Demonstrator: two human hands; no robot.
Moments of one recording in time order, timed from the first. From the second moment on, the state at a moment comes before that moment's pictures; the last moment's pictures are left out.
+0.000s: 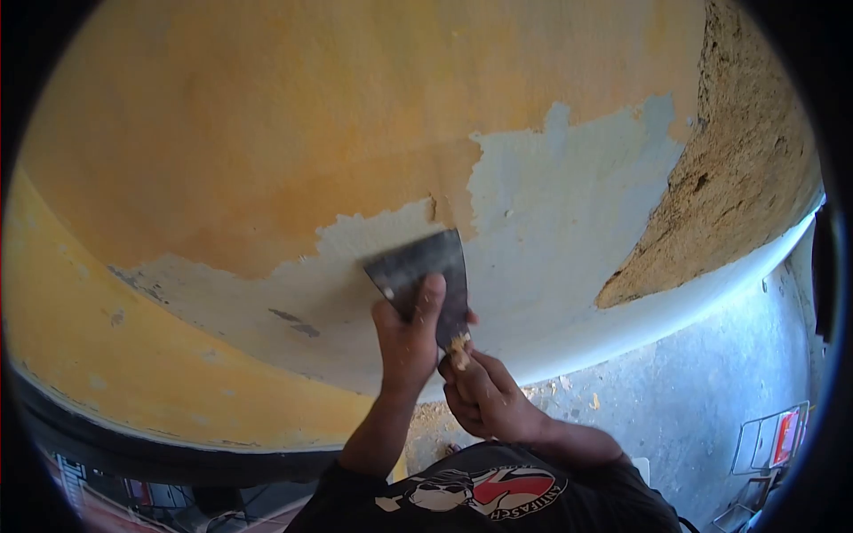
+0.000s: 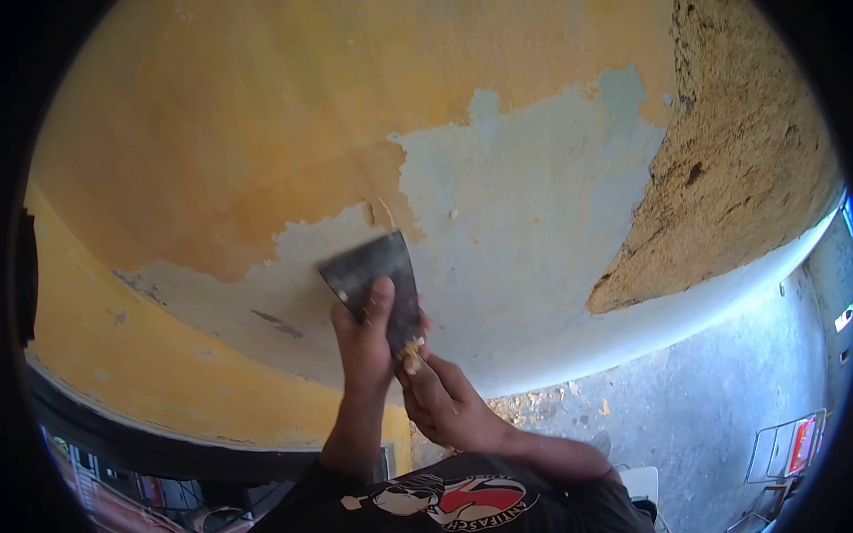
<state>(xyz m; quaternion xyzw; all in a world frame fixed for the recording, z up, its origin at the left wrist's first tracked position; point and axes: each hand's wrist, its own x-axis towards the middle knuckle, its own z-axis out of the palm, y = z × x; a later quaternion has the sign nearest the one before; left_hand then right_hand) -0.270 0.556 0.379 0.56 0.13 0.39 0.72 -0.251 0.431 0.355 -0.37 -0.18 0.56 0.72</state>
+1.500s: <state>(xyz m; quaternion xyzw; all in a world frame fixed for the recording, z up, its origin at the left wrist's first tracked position) -0.287 0.583 0.420 0.57 0.09 0.39 0.72 -0.263 0.456 0.378 -0.38 -0.28 0.52 0.71</state>
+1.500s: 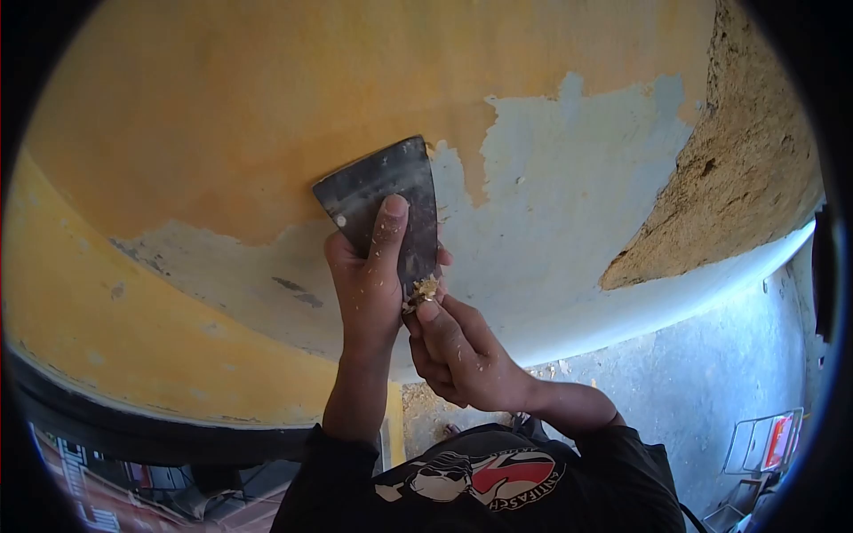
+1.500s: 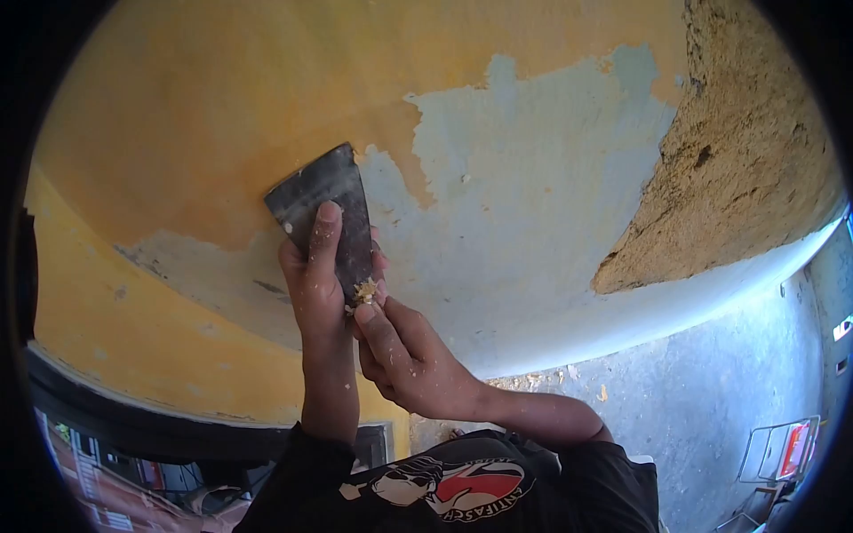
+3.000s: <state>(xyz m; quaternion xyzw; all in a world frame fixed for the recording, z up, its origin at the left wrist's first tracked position) -0.299 0.587 0.385 0.57 0.13 0.34 0.74 -0.274 0.456 0.358 -0.41 -0.27 0.51 0.70</state>
